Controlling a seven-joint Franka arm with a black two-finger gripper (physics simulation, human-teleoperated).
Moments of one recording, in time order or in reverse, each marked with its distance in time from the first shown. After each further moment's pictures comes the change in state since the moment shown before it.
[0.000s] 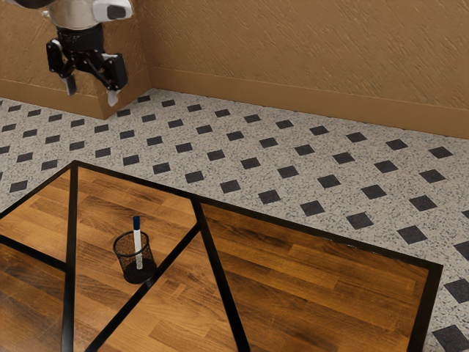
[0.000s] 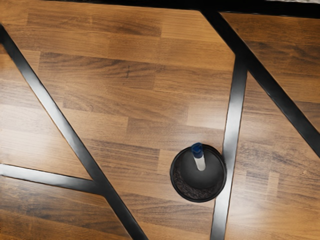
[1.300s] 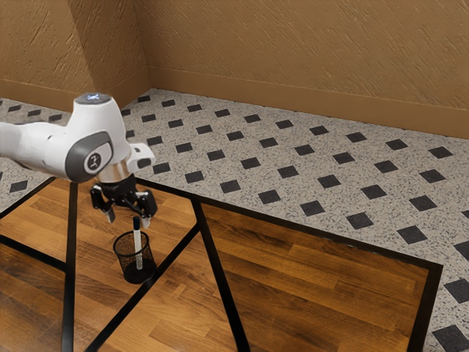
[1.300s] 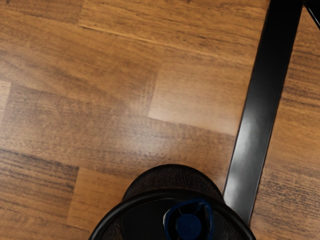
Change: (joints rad) arm 0.080 0.079 0.043 -0.759 -0.136 0.840 -0.045
